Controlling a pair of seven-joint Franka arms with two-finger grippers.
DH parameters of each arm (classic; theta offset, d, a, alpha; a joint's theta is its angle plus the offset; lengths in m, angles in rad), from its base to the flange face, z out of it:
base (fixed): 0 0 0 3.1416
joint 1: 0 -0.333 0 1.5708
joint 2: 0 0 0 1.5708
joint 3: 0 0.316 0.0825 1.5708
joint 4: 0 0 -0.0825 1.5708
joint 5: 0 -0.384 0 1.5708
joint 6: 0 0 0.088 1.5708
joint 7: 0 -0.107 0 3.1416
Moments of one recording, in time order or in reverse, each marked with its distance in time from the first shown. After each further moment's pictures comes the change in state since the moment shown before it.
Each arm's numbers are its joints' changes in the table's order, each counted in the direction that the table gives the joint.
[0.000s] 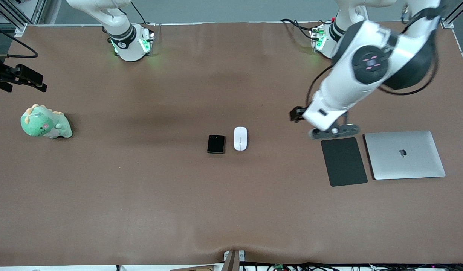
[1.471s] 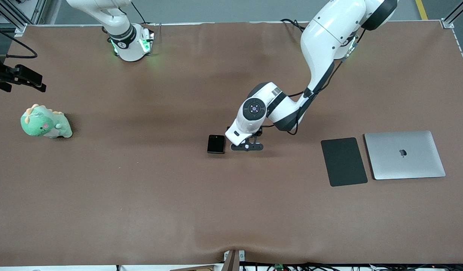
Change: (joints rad) left arm 0.270 0.467 0.002 -0.013 -0.102 -0.518 0.158; right arm -0.002 0.001 -0.003 0.000 0.002 0.001 0.000
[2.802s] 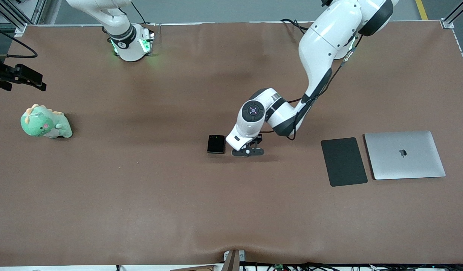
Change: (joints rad) left arm -0.021 0.032 0.024 0.036 -0.132 -0.070 0.069; right arm 0.000 0.000 -0.003 0.000 0.002 0.012 0.000
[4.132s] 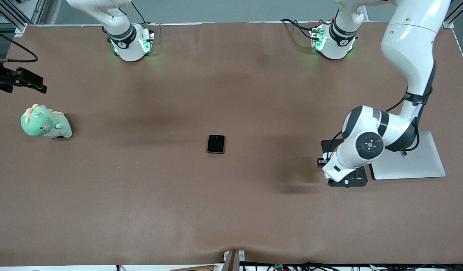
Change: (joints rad) left arm -0.495 -0.203 -0.001 -0.130 -0.026 0.220 -0.506; right arm 0.003 0.018 -0.005 0.000 0.001 0.003 0.000
